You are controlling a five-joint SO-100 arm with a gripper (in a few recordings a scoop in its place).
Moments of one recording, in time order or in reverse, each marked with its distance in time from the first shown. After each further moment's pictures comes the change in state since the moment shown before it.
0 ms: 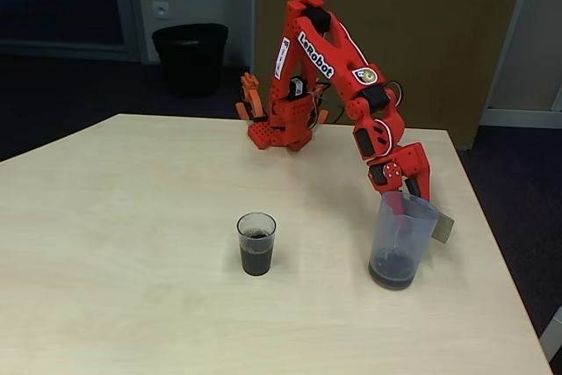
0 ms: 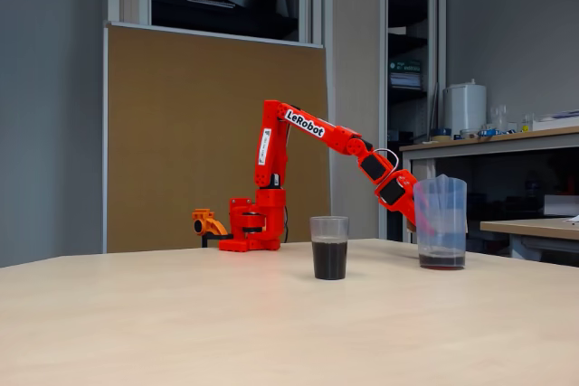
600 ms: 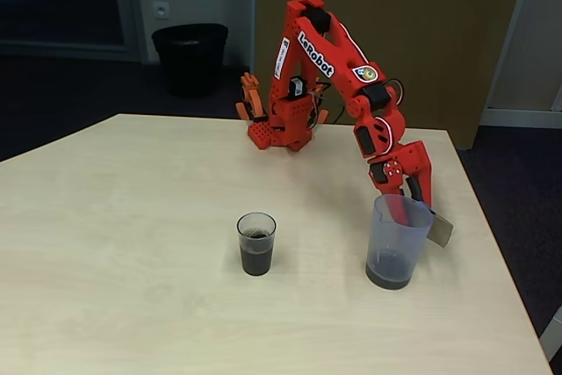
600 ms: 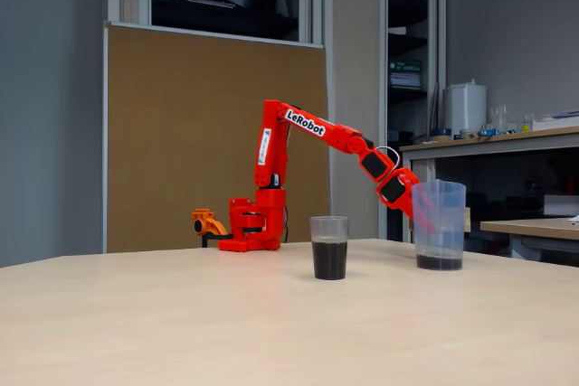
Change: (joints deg) arm 0.6 -0.1 -3.0 1.9 1.0
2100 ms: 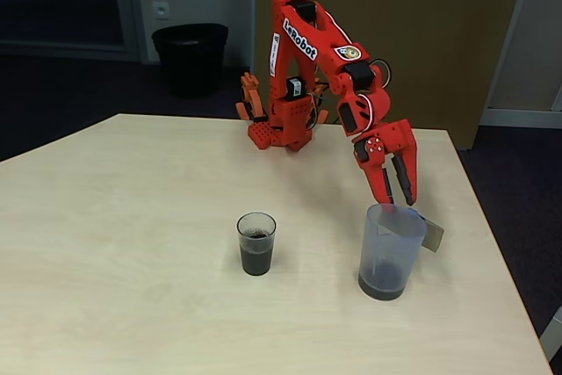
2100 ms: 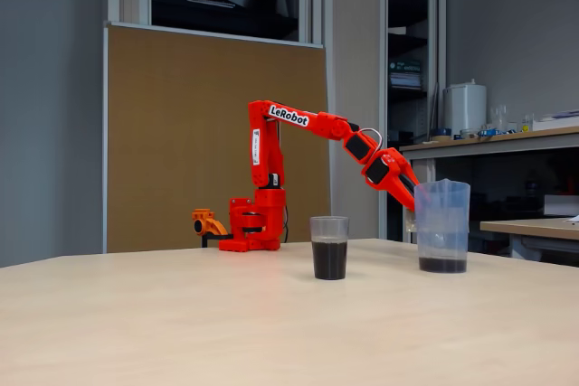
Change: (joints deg) arm 3.4 16.0 8.6 4.0 0.7
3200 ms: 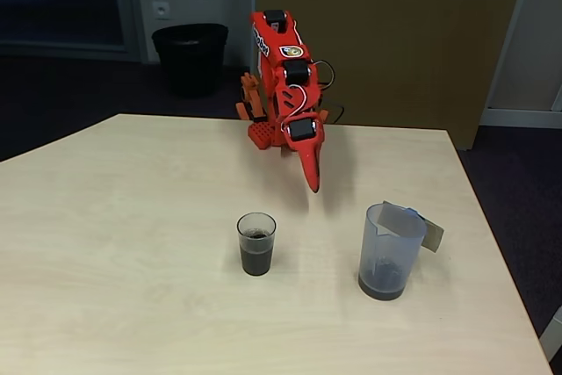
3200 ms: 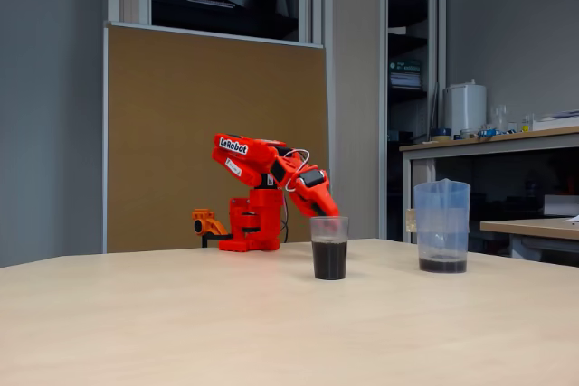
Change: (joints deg) arm 19.2 56.9 52.2 4.1 -80.3
